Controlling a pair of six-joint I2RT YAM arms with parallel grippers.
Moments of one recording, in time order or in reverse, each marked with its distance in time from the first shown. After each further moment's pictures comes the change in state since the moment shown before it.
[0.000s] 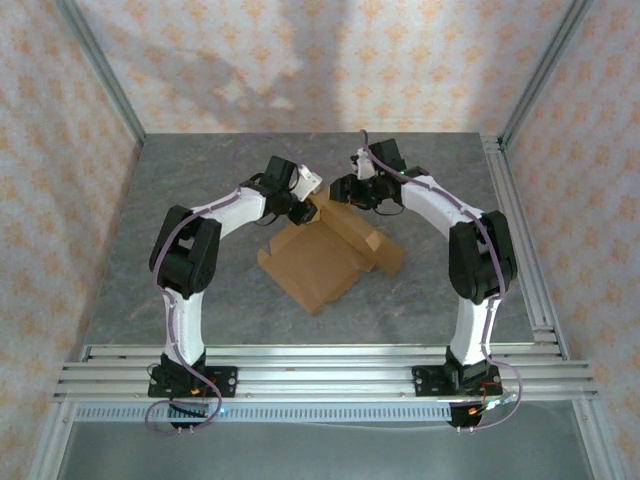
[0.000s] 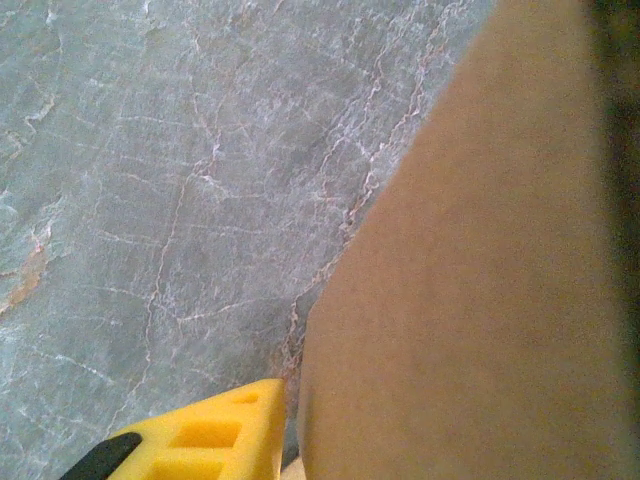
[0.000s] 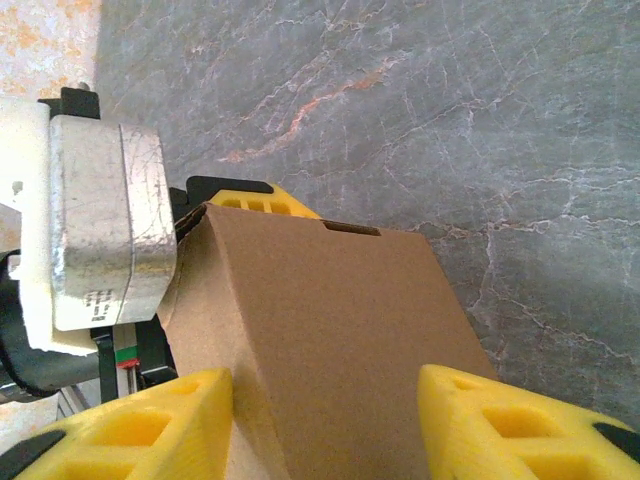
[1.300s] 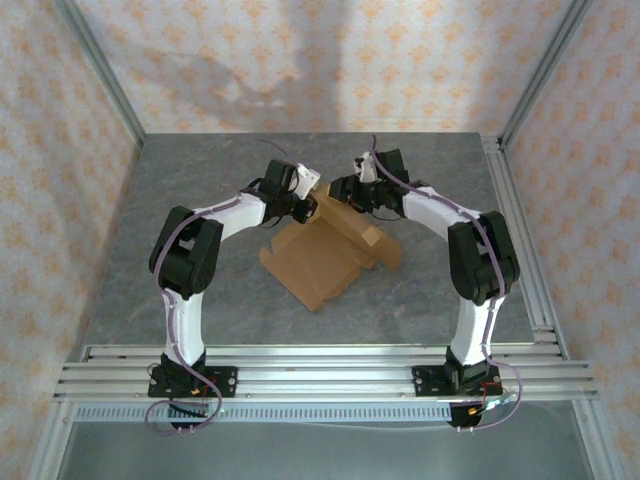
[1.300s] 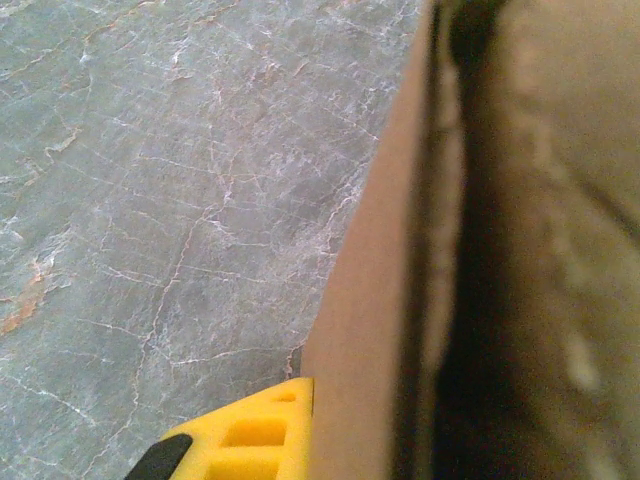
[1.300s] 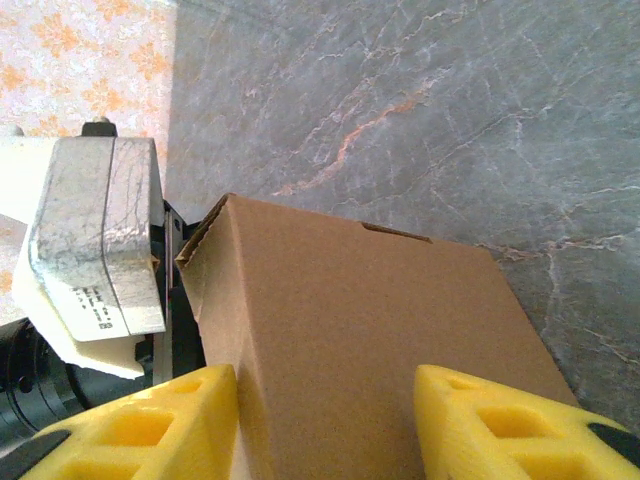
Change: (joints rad) left arm -0.003 -0.005 -0.066 0.168 0.006 -0.139; right arm 0.000 -0.013 -0.153 0.308 -0.087 0.217
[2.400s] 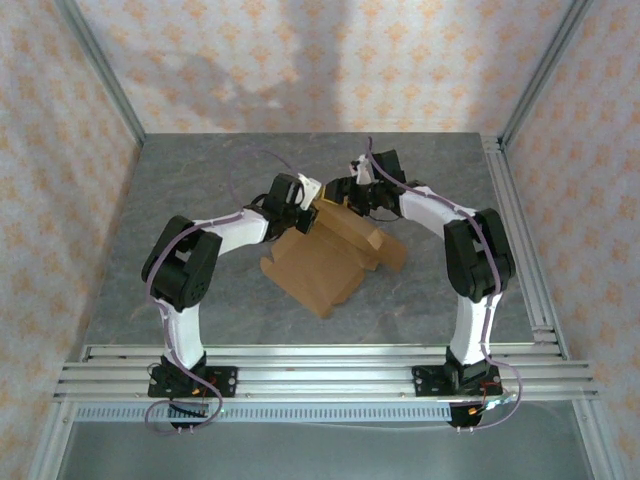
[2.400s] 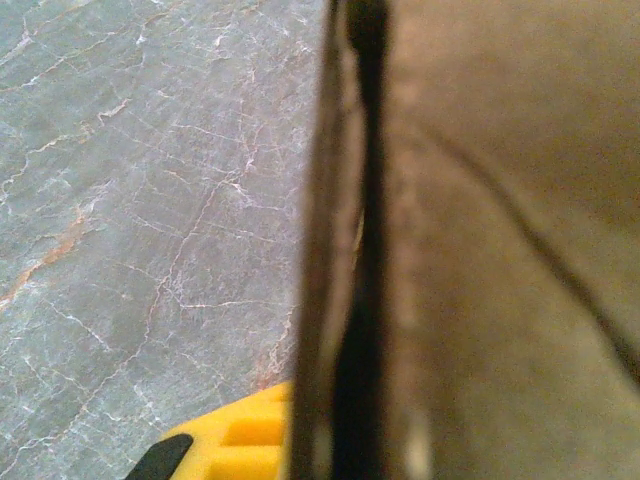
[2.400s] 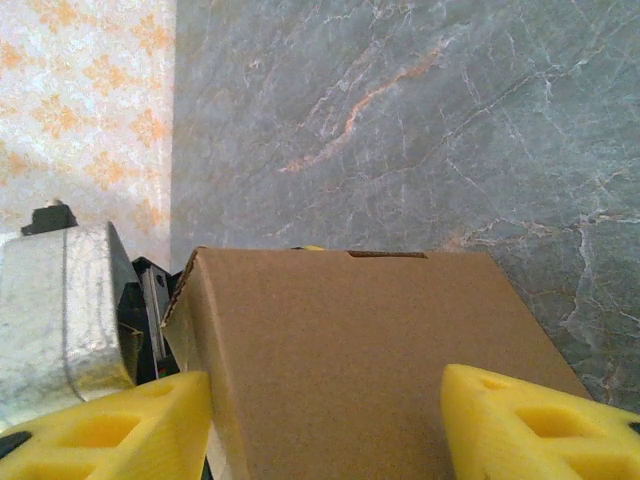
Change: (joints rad) left arm -0.084 -0.102 -0.183 0.151 -0.209 -0.074; right arm 0.001 0.034 0.024 -0.029 -0.051 -0.001
